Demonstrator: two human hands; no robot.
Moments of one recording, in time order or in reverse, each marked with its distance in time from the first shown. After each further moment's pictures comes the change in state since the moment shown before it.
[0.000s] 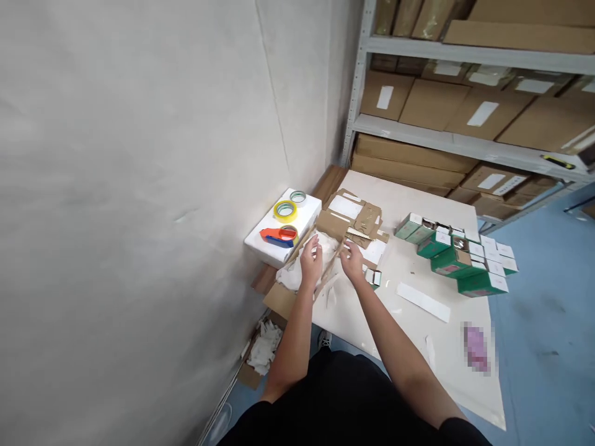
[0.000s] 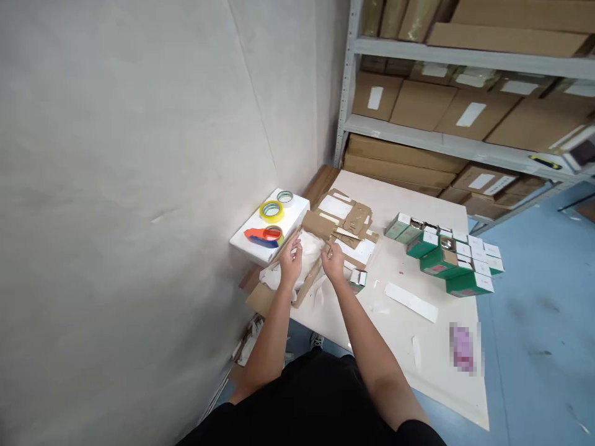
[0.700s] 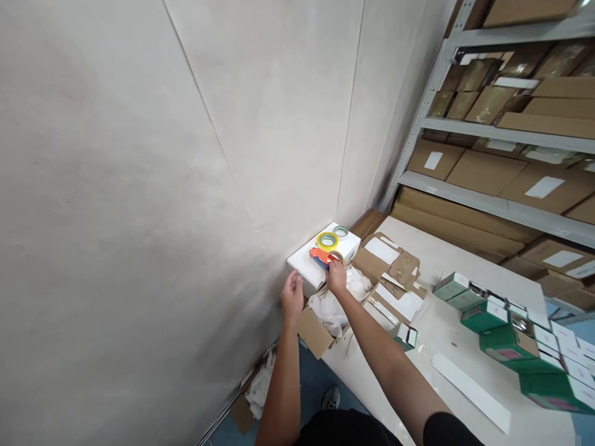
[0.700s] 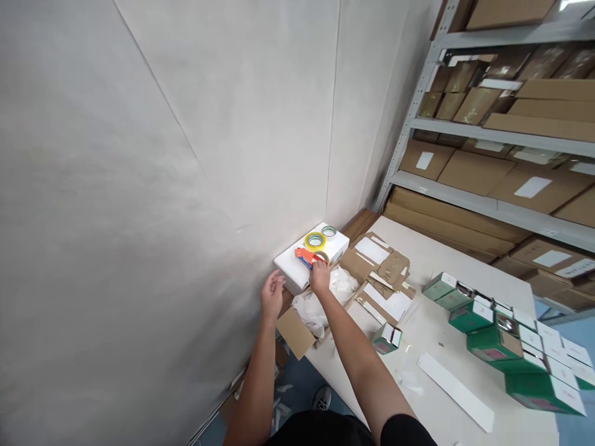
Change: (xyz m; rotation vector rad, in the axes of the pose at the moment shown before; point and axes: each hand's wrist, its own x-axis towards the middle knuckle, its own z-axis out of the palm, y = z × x) left_hand -0.015 -0.022 -0.165 -0.047 0.436 -0.161; right_hand 0.023 -0.080 0.175 -0.434 -0.354 -0.403
